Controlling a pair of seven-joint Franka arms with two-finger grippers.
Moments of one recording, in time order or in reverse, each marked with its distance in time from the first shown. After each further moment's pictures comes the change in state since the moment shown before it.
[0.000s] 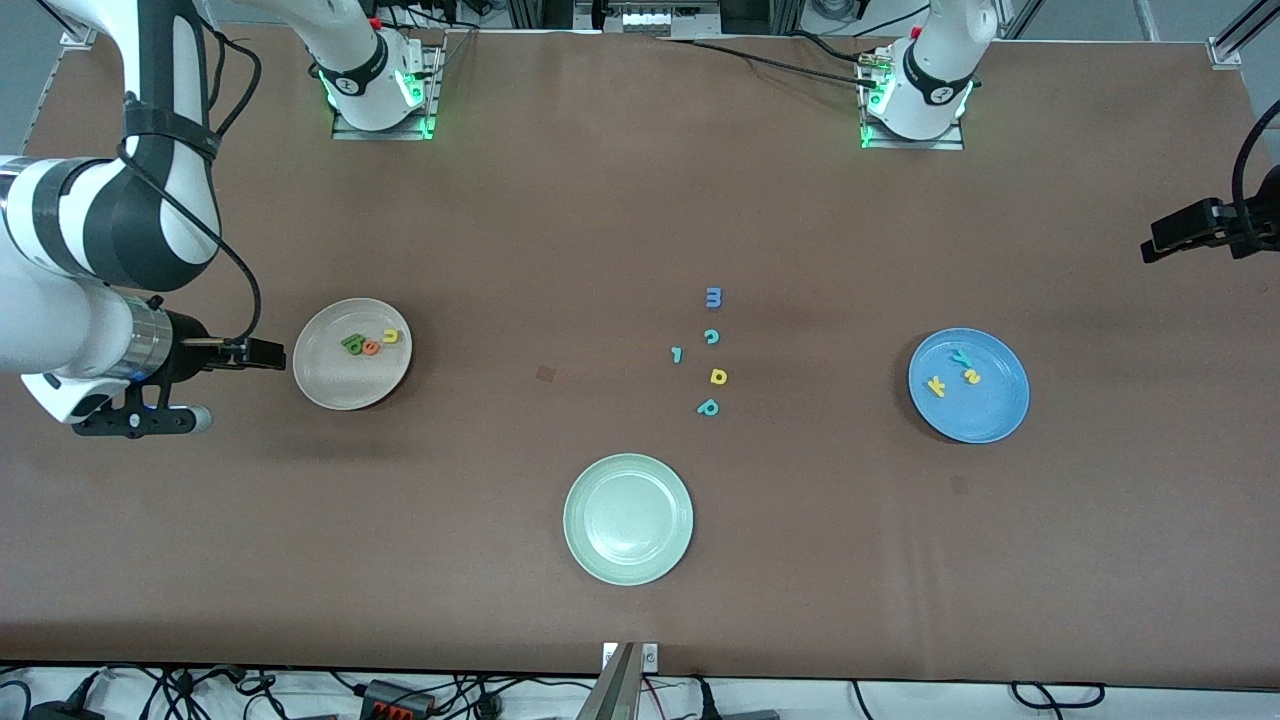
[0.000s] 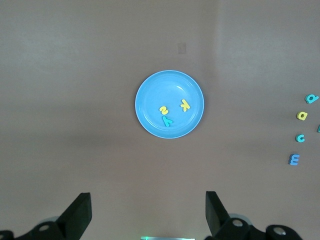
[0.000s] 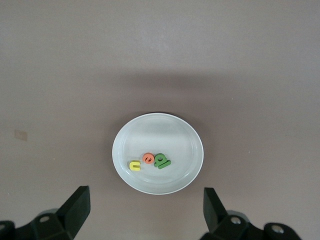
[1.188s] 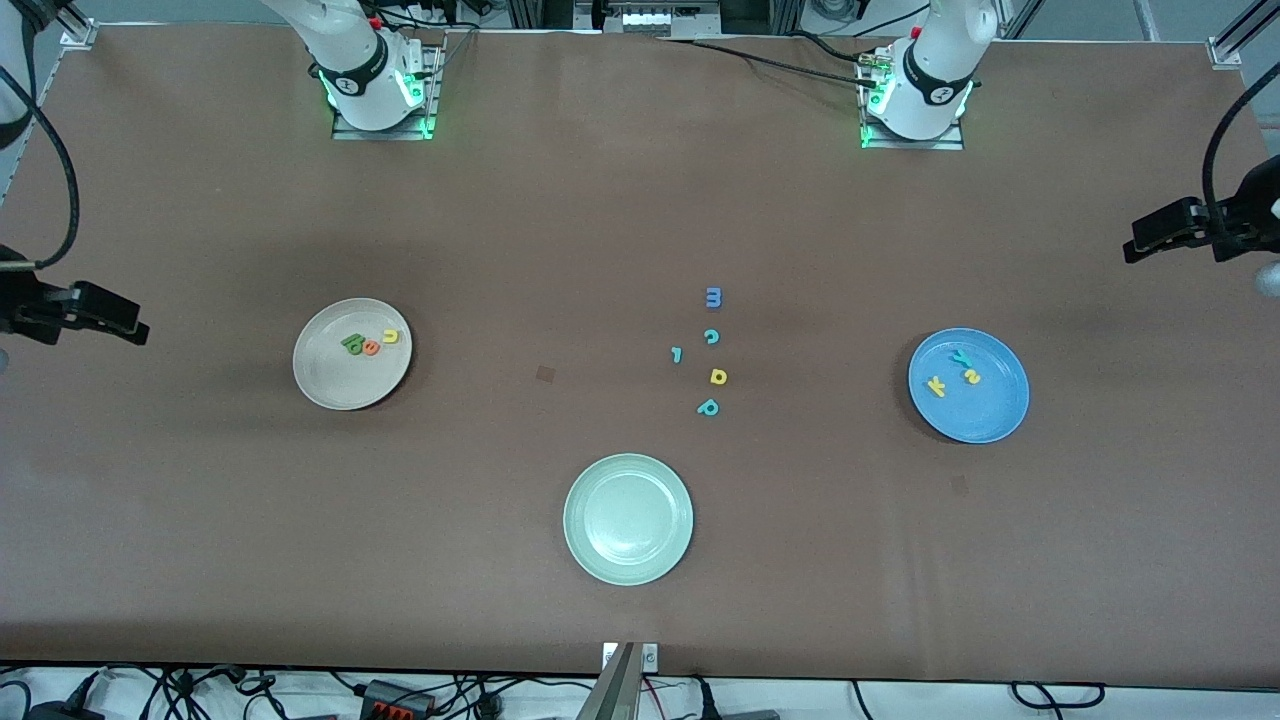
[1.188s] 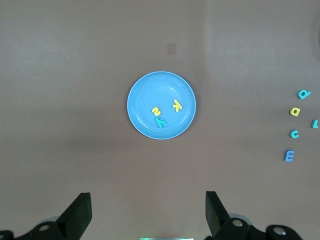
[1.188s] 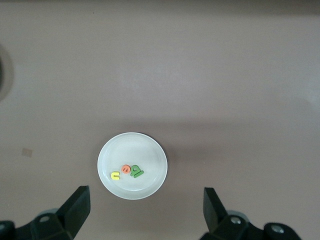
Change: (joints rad) left arm -0.060 0.002 0.015 0.005 -0.003 -0.001 0.000; right arm -0.426 -0.206 0.438 0.096 -0.224 -0.028 0.037
